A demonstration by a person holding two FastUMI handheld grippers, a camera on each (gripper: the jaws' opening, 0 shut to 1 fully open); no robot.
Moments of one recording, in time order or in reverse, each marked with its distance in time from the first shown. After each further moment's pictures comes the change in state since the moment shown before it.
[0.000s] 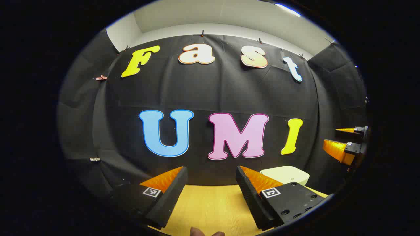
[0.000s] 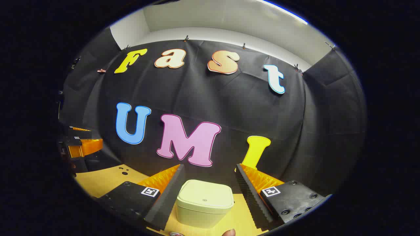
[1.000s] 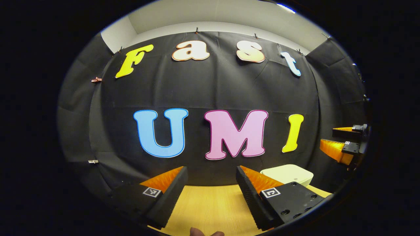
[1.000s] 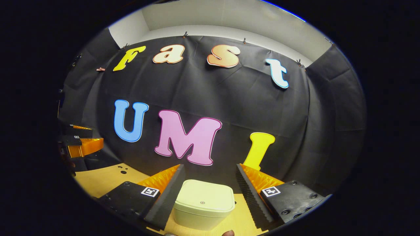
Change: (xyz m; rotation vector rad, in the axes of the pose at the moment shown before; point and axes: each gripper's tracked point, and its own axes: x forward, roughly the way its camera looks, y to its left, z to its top) left arm 0.027 -0.017 -0.008 0.025 0.016 0.002; right arm 0.032 -0.006 -0.022 0.014 0.031 0.035
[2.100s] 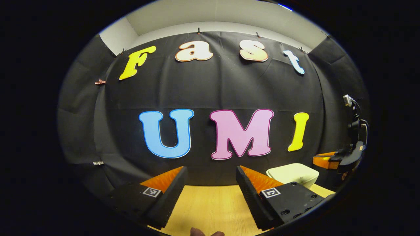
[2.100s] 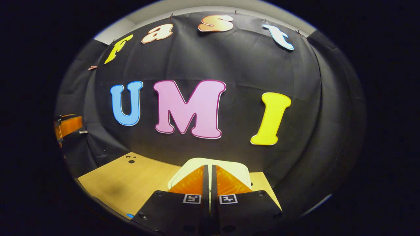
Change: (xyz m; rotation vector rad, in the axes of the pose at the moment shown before) left arm -0.002 0.013 -0.001 0.020 0.001 0.055; right arm 0.061 0.002 -0.120 0.125 0.258 0.085
